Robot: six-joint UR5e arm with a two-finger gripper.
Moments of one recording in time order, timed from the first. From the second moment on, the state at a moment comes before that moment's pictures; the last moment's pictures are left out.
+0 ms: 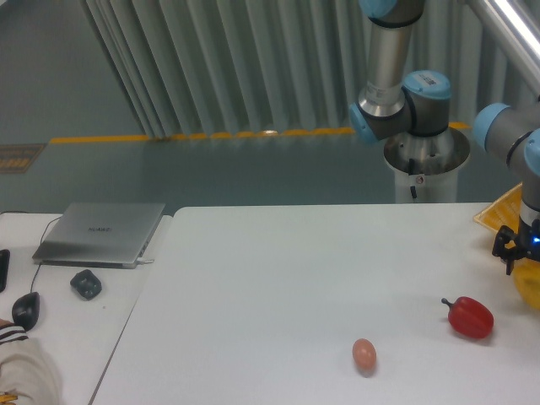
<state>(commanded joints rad) 2.60 -1.90 -1.66 -1.10 1.61 0.93</state>
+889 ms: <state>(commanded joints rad) 2.60 -1.95 -1.67 -1.09 1.70 0.84</state>
